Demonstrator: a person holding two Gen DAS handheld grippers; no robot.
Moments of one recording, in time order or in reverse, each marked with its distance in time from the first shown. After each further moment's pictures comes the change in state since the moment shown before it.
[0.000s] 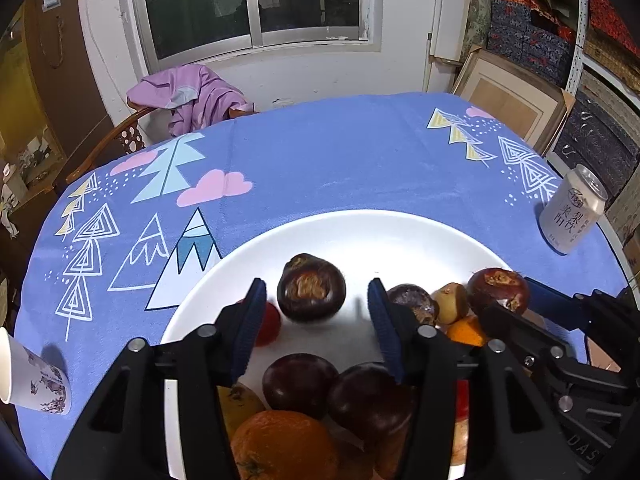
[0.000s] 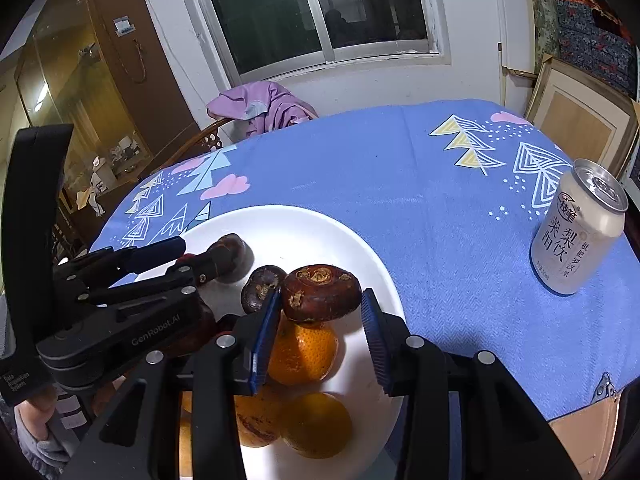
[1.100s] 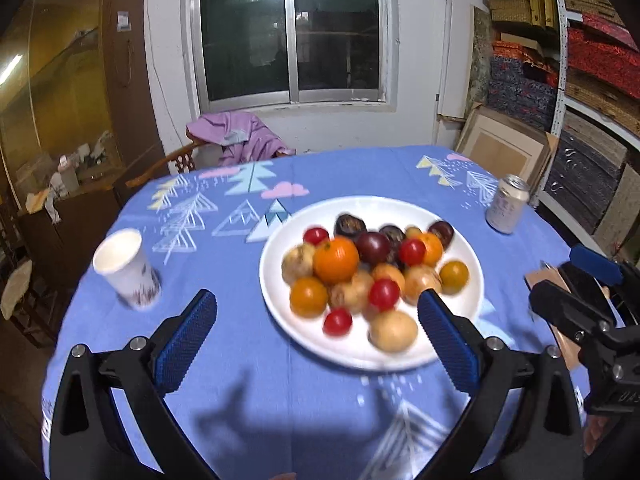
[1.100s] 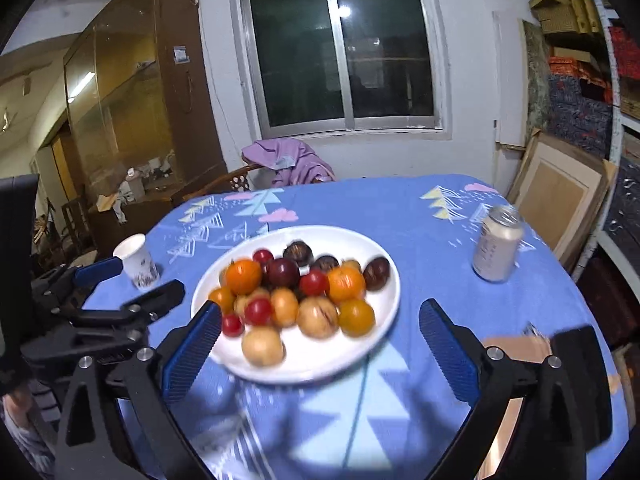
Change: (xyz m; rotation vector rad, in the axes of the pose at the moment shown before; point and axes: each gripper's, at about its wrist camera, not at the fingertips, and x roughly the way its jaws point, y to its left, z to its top) left arm -0.188 0.019 -0.131 -0.072 -0.221 0.058; right arm -0.169 0.042 -0.100 -0.105 -0.251 -0.031
